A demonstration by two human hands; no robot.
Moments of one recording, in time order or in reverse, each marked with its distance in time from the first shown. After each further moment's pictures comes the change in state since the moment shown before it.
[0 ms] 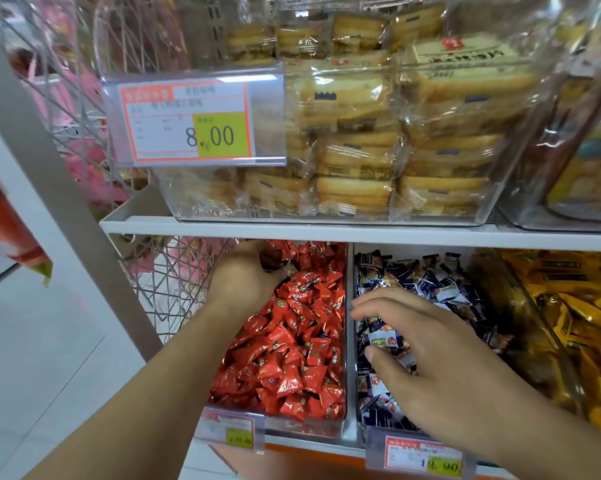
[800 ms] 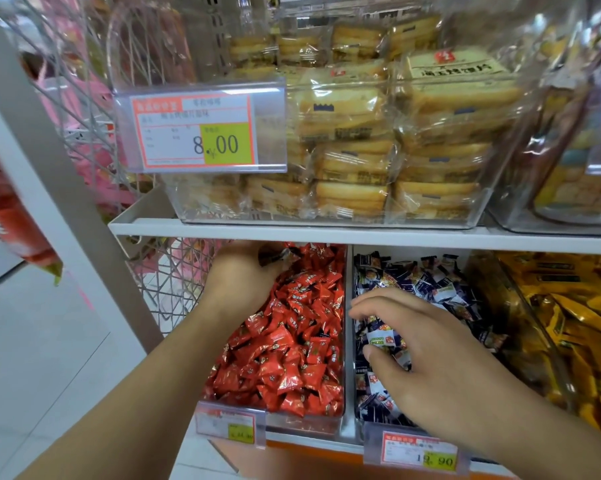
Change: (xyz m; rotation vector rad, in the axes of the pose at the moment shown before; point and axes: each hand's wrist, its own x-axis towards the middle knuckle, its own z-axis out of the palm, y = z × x) left_hand -0.019 0.024 -0.024 -0.057 0.041 0.048; right_hand -0.001 -0.002 -0.001 -0.003 -0.007 0.024
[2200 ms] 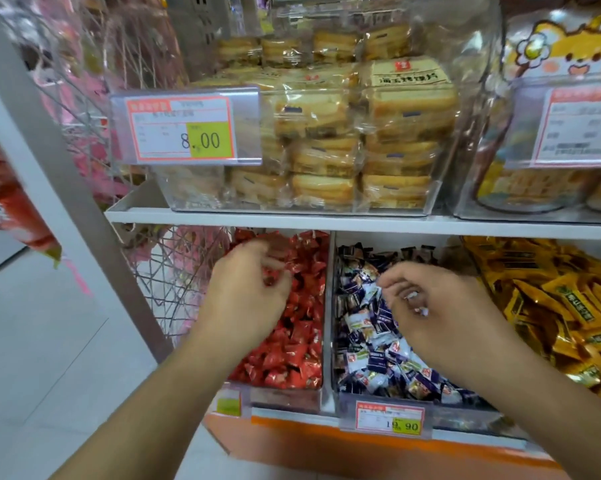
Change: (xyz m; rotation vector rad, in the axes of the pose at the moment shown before) left_hand -0.066 0.045 -0.015 -0.120 0.005 0.019; right_hand -0.010 0.021 -0.026 0.019 0.241 0.130
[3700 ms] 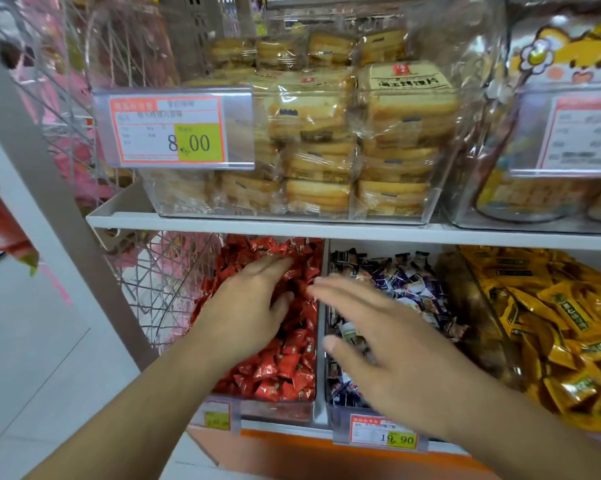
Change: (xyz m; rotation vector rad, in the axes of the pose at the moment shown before) left_hand 0.016 -0.035 0.021 0.357 -0.246 0.251; right_hand -0.005 -0.036 0.013 -0.084 -0.311 -0.186
